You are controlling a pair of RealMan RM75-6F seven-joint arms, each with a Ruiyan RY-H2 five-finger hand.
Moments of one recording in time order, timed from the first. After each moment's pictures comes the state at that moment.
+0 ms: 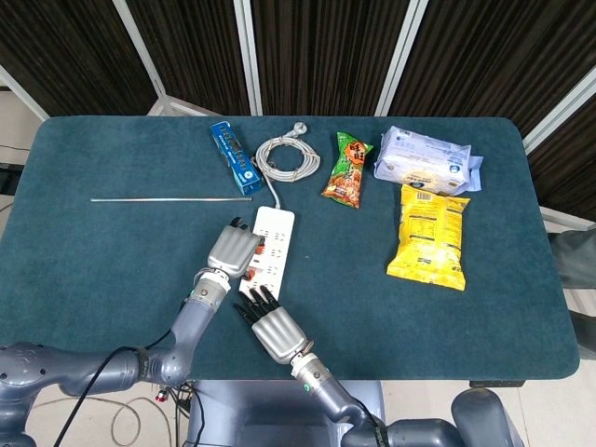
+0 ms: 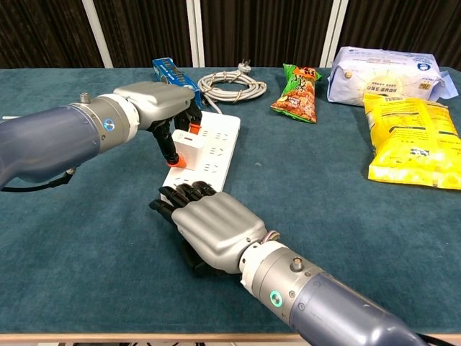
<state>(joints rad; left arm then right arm) -1.00 -1.73 -0.20 -1.41 0.74 1.02 0.73 0.72 -2.12 0.11 -1.28 -1.21 0.94 -0.65</state>
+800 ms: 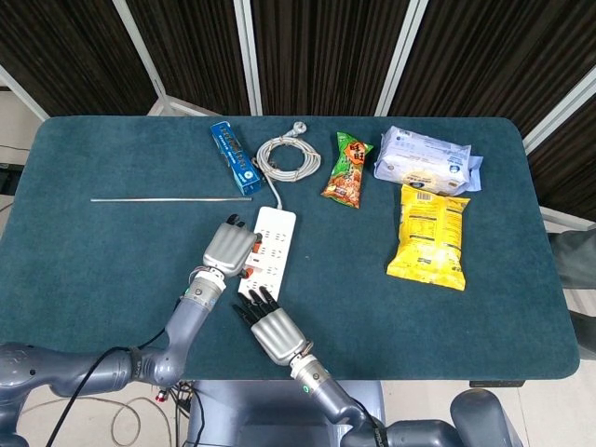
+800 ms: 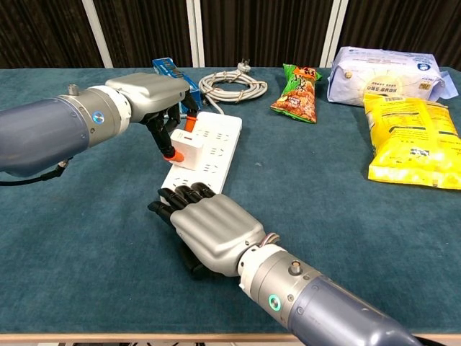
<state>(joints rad) -0.98 -1.69 -0.20 -1.44 0.78 1.04 0.71 0.71 -2.13 0.10 -1.28 -1.21 0.94 -0.65</state>
